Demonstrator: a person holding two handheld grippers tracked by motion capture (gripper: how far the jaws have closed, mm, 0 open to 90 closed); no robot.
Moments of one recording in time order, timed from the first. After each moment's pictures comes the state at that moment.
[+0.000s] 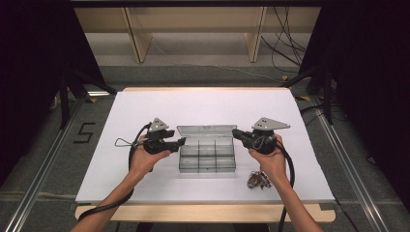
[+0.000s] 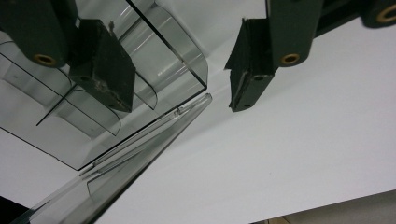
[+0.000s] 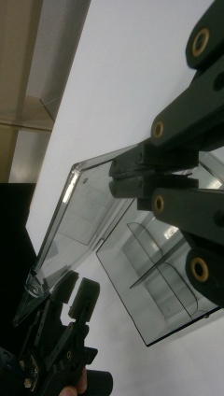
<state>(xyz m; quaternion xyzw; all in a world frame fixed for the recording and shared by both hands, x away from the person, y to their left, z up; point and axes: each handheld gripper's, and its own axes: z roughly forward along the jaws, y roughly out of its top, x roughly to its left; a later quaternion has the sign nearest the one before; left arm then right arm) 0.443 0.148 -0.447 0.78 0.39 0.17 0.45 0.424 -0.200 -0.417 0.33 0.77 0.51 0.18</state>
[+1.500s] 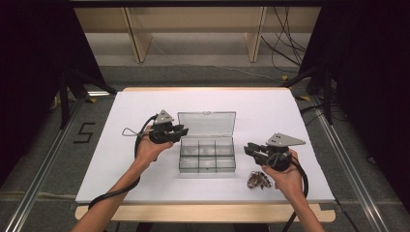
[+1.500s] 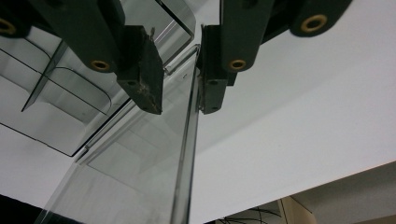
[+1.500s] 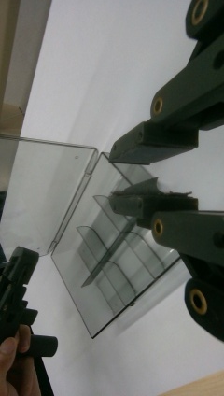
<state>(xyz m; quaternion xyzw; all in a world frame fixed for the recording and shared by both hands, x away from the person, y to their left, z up) 0.477 0.138 -0.450 0.79 0.35 0.17 0.47 0.380 -0.234 -0.433 0.36 0.77 0.49 0.17</state>
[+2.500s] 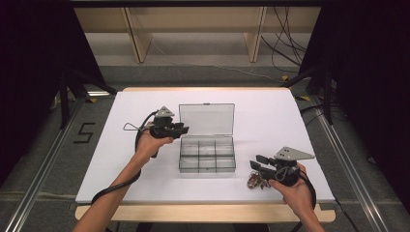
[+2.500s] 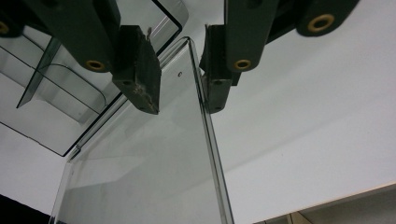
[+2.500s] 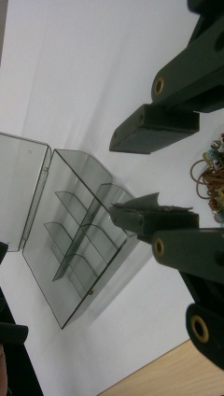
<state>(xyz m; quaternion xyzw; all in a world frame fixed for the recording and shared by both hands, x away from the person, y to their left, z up) 0.495 0.139 -0.450 0.79 0.37 0.13 0.47 0.351 -0.254 -0.450 0.38 0.78 0.48 0.15</state>
